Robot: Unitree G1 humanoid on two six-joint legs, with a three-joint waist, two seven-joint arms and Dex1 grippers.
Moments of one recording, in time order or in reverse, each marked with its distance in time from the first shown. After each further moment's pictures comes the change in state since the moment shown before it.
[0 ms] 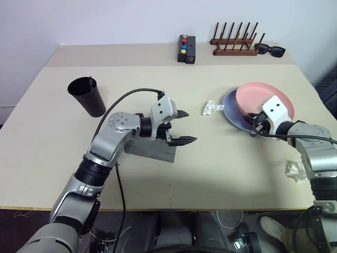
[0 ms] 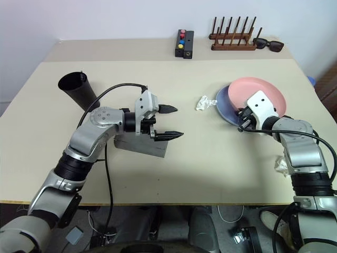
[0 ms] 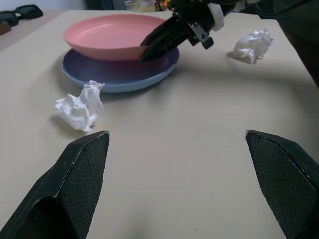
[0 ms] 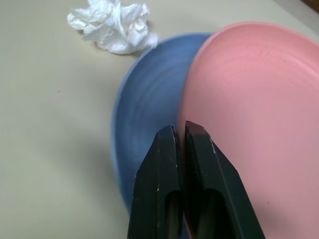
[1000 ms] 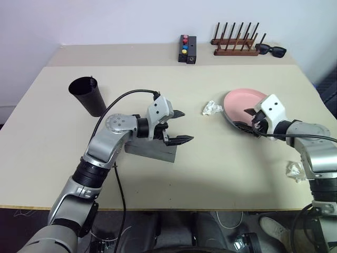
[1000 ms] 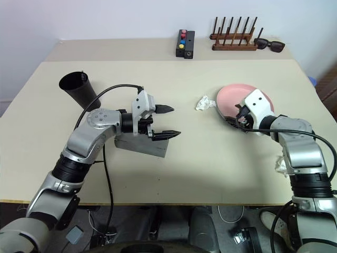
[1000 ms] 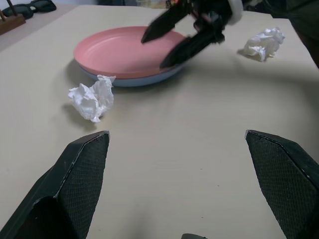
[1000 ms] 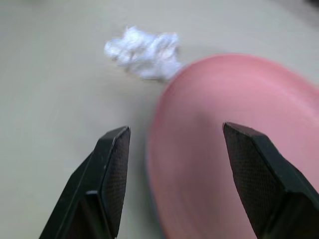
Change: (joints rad) left arm 0.032 0.003 0.019 -0.001 -0.002 -0.004 0.015; right arm 0.005 -0.010 -0.078 -0.131 0.065 0.119 0.046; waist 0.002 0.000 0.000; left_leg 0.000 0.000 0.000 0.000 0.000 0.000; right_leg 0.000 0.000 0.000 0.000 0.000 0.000
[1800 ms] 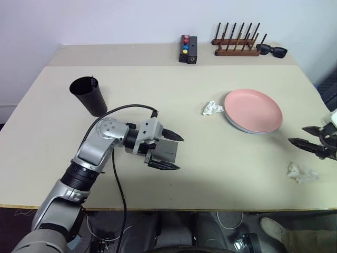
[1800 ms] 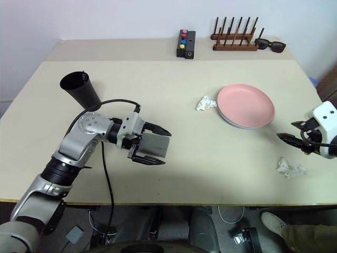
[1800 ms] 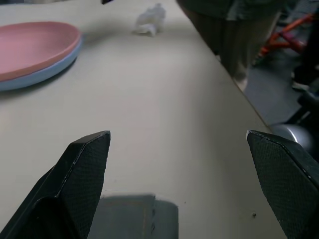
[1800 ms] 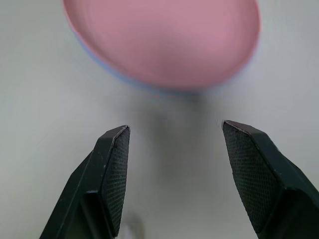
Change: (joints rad) left arm 0.003 0.094 -0.074 0.101 -0.020 -0.278 -0.443; right arm 0.408 -0.283 -0.369 0.053 0.095 0.055 0.220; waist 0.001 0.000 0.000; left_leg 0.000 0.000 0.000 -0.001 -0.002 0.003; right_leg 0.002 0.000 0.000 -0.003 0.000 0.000
